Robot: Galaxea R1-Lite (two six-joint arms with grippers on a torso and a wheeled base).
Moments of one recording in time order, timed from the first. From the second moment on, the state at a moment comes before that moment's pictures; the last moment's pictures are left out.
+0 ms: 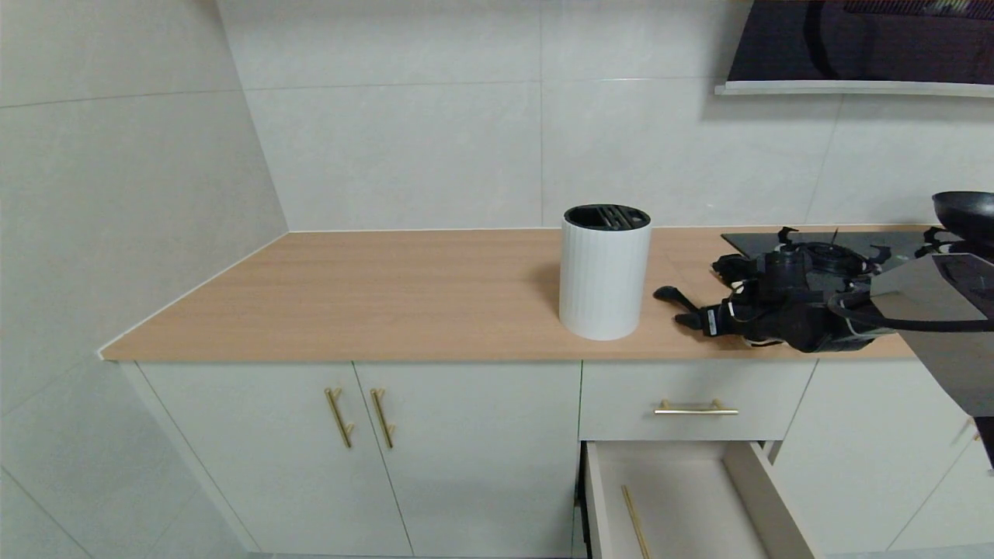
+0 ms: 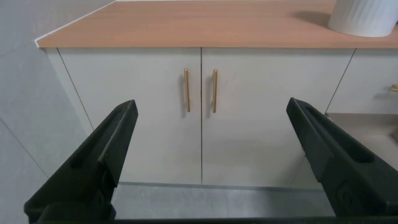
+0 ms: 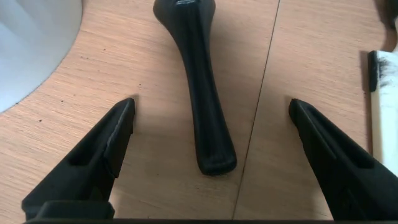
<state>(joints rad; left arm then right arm) 0.00 0.00 0.00 0.00 0.03 -0.01 0.03 2.47 -1.64 -0.35 0.20 -0.12</state>
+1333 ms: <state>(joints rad) 0.00 0.00 0.00 0.00 0.03 -0.01 0.15 2.03 -1.48 0.09 -0.04 0.20</state>
